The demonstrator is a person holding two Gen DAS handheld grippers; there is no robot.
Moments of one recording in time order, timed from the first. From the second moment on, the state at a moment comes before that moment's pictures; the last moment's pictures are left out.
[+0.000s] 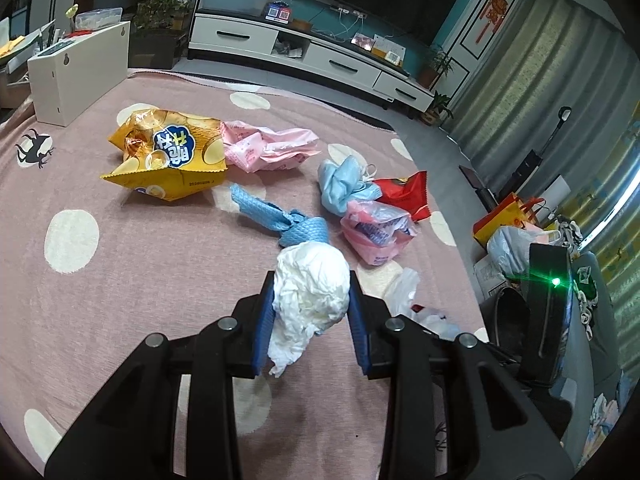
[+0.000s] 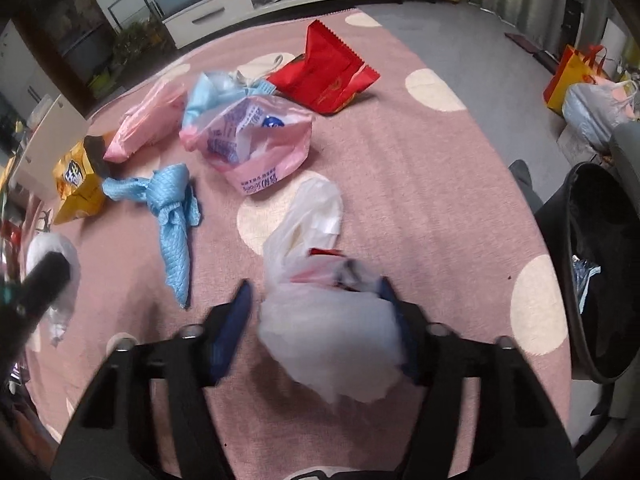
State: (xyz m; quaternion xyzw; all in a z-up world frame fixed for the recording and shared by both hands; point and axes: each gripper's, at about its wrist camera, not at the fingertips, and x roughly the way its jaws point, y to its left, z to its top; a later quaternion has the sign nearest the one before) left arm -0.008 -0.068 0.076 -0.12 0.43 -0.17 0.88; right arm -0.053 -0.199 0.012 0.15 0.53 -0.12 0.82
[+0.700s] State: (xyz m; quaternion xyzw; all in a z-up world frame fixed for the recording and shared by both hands) left arm -0.023 -0.130 0.082 -0.09 0.43 -0.21 0.87; right arm -0.107 -0.280 0.078 0.26 0.38 -0.20 0.86
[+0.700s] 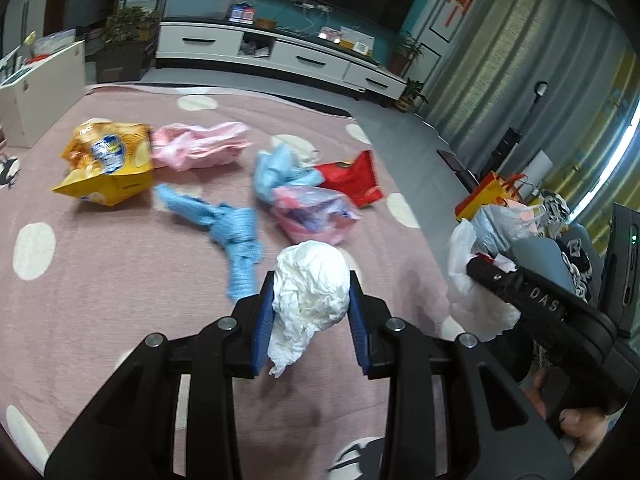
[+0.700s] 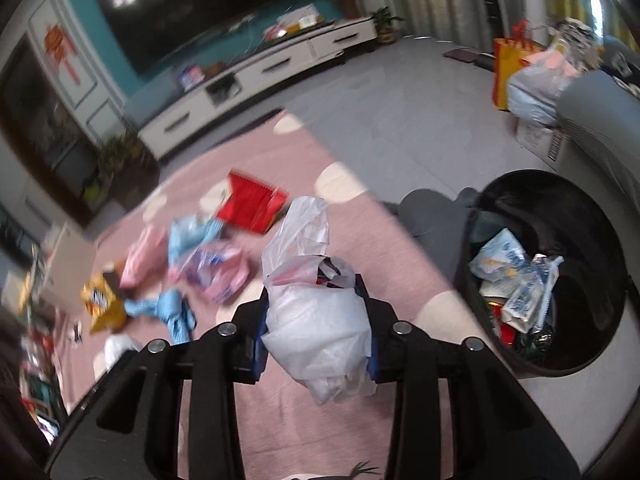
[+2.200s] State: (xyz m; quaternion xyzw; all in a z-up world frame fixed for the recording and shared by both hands) left arm -0.083 -0.376 0.054 0.03 0.42 -0.42 0.80; right arm -0.253 -0.441 0.054 0.46 0.24 -0.40 0.75
